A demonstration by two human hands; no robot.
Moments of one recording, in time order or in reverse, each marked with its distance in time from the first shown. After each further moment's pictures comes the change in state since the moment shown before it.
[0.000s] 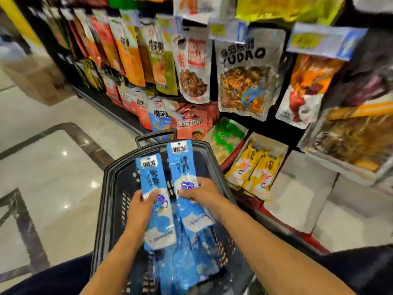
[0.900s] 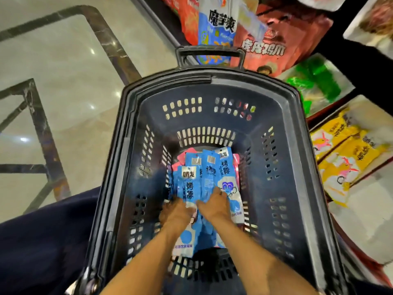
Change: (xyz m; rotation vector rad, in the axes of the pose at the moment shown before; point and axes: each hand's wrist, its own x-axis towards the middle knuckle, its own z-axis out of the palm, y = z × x) left_hand 0.051 -0.202 0.010 1.057 -0.140 -0.582; right_hand 0.099 0.198 0.105 -0.741 -0.018 0.399
